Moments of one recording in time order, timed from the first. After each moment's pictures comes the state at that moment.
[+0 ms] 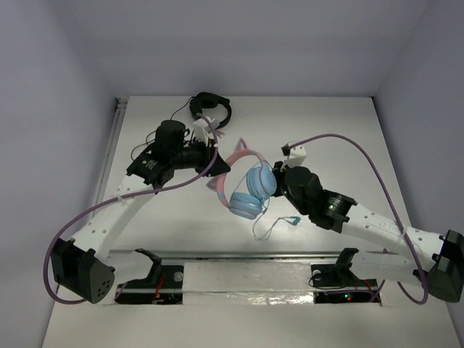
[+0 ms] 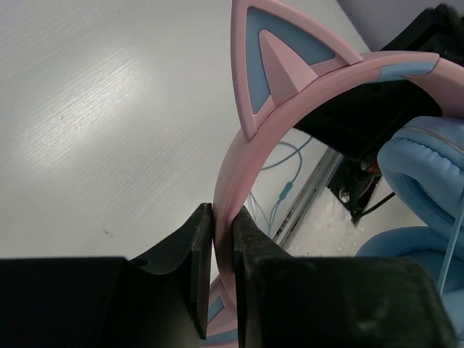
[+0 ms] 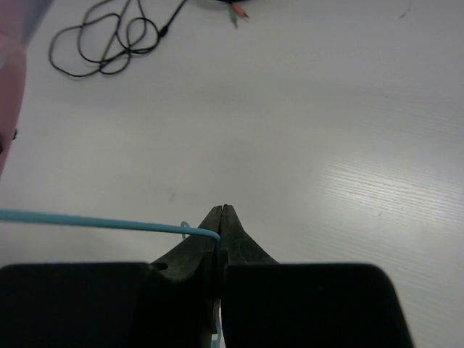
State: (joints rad) left arm -0.47 1.18 1.09 -0.45 0.61 -0.23; right arm 0.94 1.07 0.82 -0.17 0.51 0.45
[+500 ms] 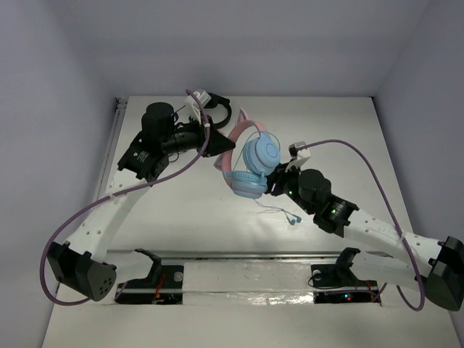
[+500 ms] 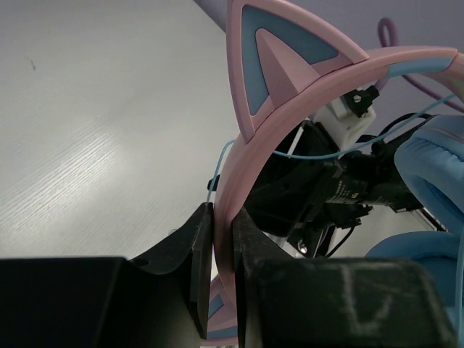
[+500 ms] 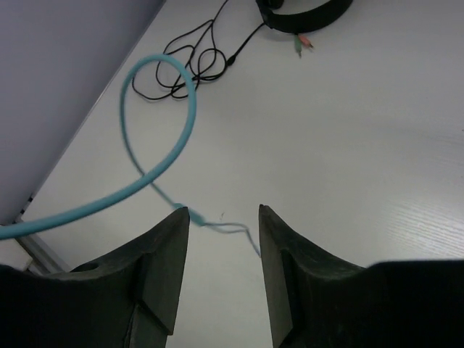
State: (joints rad) left arm -0.44 1.20 1.25 -0.31 0.70 -0.39; right arm 0.87 1.00 0.65 0.16 0.28 0.48
